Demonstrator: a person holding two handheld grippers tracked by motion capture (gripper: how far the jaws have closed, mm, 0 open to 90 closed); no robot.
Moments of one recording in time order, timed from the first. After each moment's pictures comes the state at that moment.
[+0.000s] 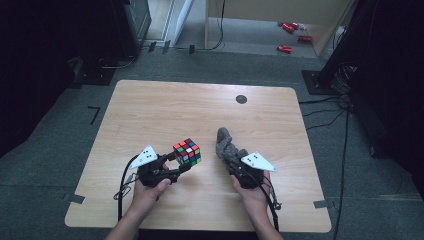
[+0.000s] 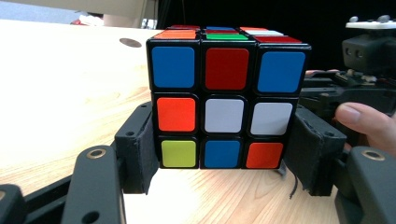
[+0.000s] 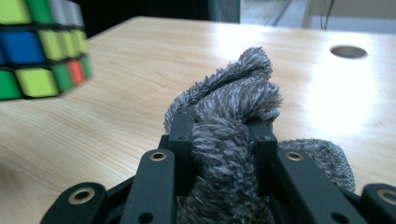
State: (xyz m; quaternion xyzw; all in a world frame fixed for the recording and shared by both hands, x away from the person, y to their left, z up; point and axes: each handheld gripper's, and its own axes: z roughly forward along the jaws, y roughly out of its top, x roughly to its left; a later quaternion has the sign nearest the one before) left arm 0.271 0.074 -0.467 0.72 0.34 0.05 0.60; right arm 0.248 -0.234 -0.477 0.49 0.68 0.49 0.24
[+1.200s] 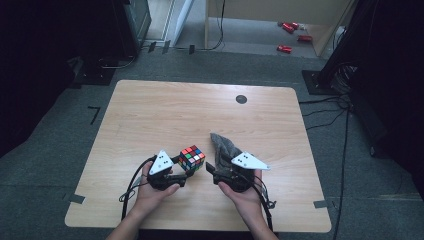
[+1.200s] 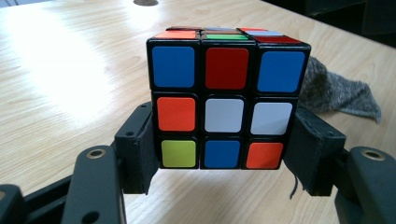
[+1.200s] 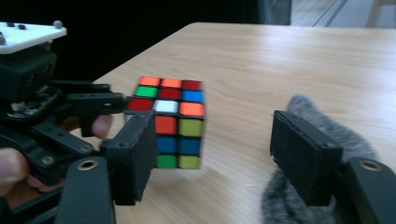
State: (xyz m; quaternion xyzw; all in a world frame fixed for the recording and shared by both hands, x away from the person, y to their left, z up) left arm 0.269 0.049 -0.488 0.80 0.31 0.14 0.50; right arm 0.238 -0.205 -0.453 0.44 0.70 0.54 0.16
